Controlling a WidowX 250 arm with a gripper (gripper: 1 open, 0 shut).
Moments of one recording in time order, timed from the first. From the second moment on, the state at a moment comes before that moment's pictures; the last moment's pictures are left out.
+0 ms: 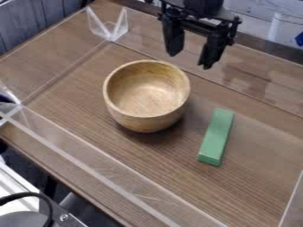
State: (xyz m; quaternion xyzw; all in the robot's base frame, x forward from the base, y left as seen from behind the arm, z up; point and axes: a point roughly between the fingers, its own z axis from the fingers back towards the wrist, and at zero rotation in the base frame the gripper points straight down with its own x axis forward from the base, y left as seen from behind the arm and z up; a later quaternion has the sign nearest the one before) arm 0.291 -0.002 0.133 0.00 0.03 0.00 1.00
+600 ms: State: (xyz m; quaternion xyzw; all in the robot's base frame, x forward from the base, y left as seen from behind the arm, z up) arm 0.262 -0.028 0.090 -0.01 0.07 -0.03 1.00
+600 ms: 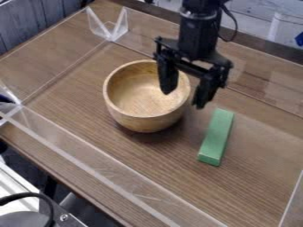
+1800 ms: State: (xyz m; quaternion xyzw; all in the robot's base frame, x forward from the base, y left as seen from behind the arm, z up) arm 0.268 -0.065 0.060 -0.05 0.04 -0.05 1.00
